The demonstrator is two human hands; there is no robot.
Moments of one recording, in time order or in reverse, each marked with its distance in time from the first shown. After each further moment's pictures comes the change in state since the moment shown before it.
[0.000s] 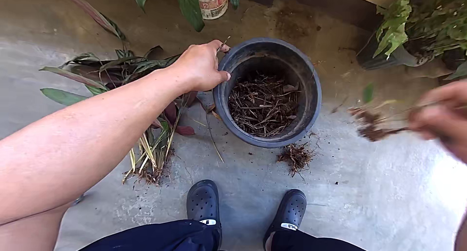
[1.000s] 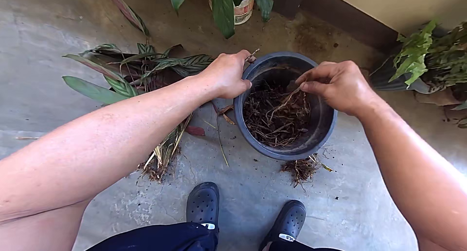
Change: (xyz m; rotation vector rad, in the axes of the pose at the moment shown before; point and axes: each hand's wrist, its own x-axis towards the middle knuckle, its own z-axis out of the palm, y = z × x) left_hand 0.004 -0.003 0.000 -0.058 -0.013 0.031; right_hand 0.178 -0.035 0.132 -0.317 -0.273 -0.137
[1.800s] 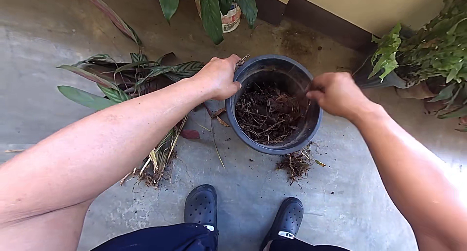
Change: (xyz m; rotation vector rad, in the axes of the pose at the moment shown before) left_hand -0.004 0.004 0.002 0.094 -0.002 0.011; right_hand -0.035 0.011 -0.010 -0.234 0.081 0.090
